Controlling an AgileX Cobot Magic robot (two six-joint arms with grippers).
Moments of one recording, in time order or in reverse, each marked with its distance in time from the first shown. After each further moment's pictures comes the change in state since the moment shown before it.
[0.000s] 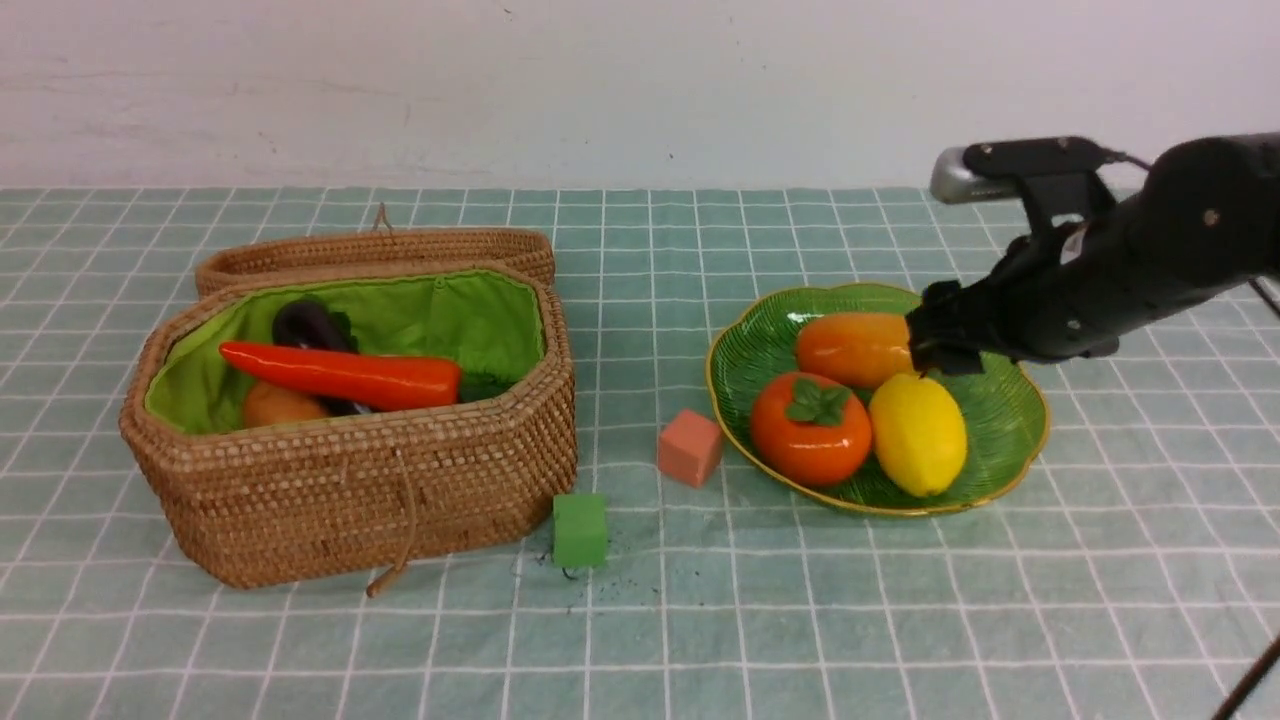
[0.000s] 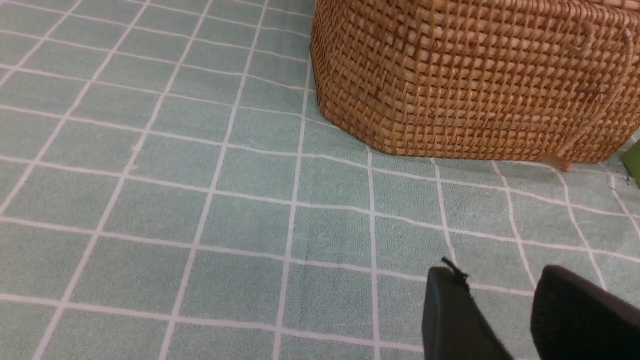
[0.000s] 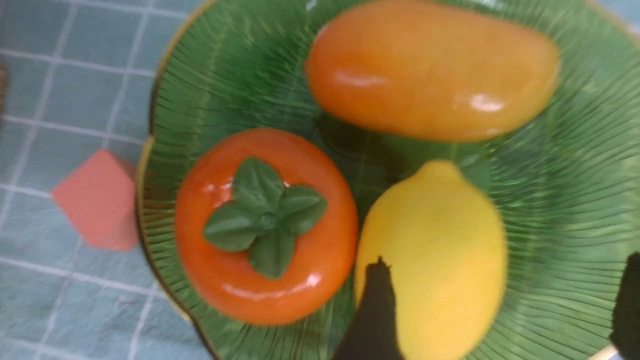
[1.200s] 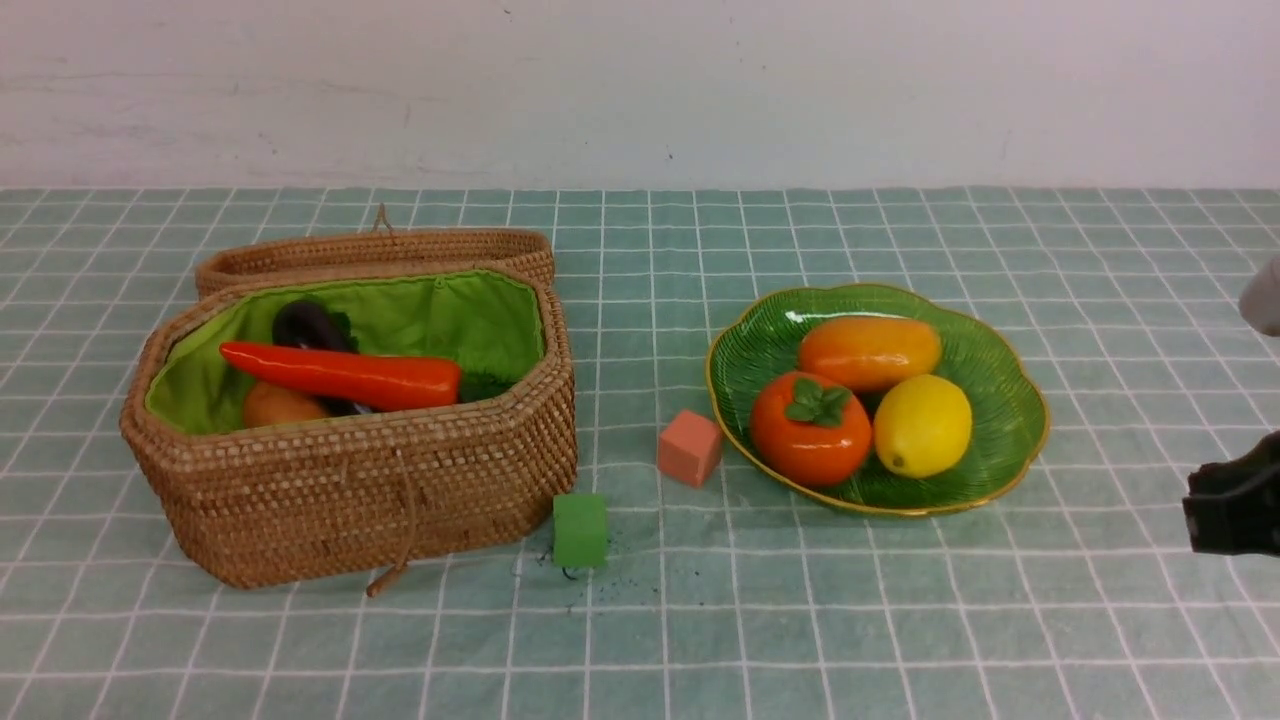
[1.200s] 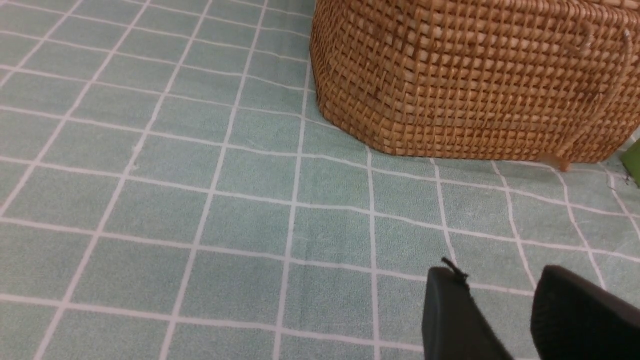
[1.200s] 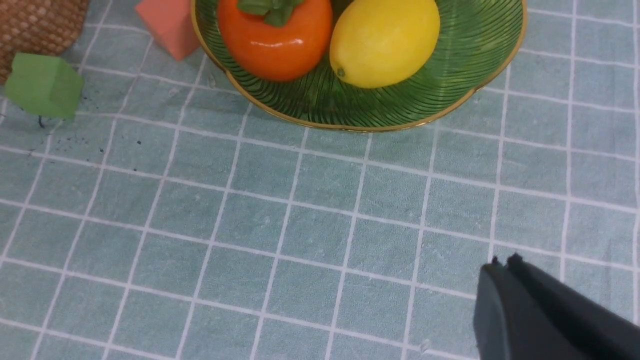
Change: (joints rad) right arm 0.000 -0.698 0.490 -0.024 0.138 0.018; left arm 0.000 0.000 0.000 0.000 0.000 0.001
